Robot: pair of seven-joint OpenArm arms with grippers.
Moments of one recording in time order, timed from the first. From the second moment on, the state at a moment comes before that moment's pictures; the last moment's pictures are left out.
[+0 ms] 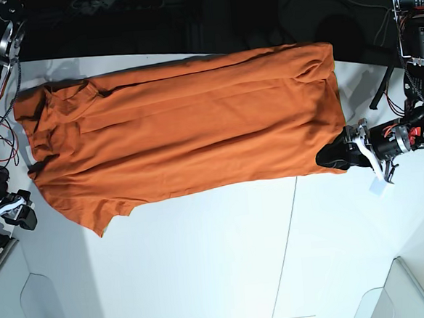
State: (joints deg) left arm -10.0 -32.9 -4.1 67.3 -63.0 -38.1 59.8; right arm 20.4 23.5 22.5 56.3 27.6 29.8 -33.1
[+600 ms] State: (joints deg) left arm -11.4 -33.0 -4.1 57.7 -39.0 -37.9 39.5; right arm 29.8 22.7 22.7 33.4 17.6 27.6 -28.6
